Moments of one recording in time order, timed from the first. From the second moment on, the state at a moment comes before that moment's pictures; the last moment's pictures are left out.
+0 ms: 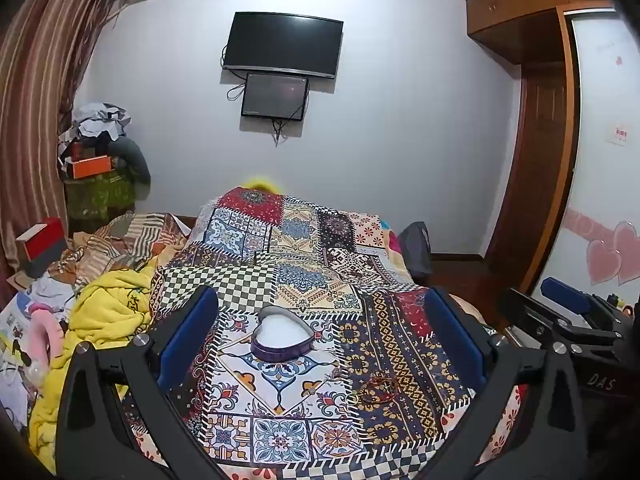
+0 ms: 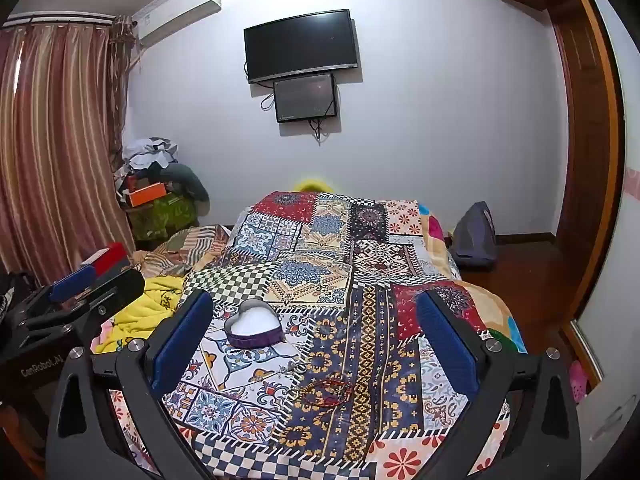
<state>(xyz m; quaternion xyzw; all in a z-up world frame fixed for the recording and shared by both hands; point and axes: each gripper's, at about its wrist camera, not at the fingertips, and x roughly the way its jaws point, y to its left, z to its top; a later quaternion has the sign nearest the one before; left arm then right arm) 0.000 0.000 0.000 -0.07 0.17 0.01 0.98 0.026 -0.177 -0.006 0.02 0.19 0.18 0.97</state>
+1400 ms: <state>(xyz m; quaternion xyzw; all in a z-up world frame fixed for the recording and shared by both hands) -0.002 0.002 -0.002 -0.07 0.17 0.03 0.98 0.027 -0.169 -0.011 0.02 0.20 0.18 0.96</state>
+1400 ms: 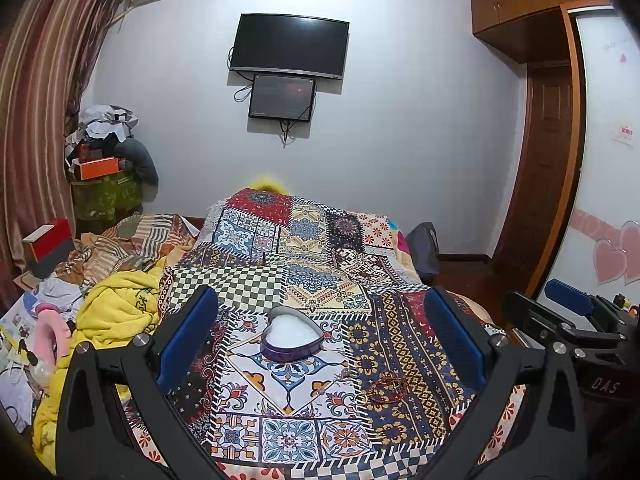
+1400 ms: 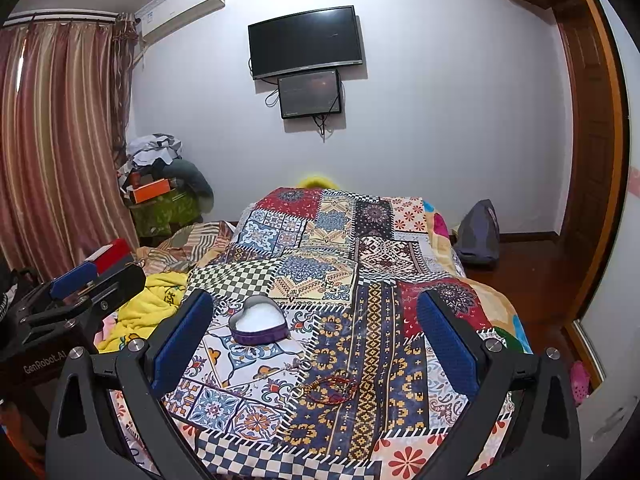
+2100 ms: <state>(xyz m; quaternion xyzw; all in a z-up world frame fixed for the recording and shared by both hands) -0.001 0.001 -0.001 -0.07 0.17 0.03 0.98 0.025 -0.167 -0.015 0.02 0.20 0.18 0.96</state>
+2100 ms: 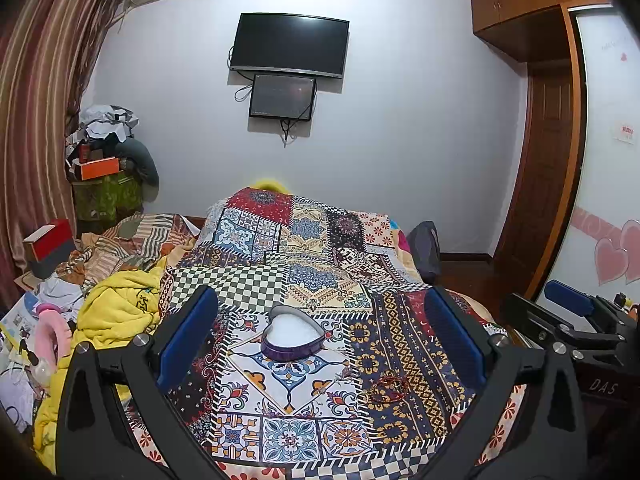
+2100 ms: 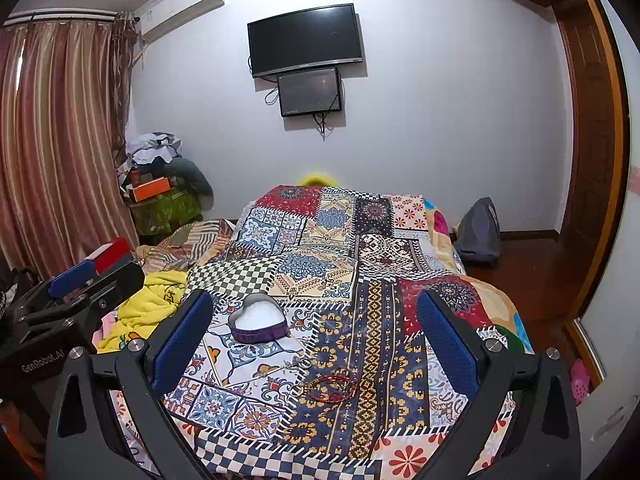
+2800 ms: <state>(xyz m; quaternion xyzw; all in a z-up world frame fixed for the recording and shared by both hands) -0.001 0.002 -0.001 -0.07 0.17 0.03 0.98 0.025 -0.165 -0.018 0.02 0.20 0.18 0.96</state>
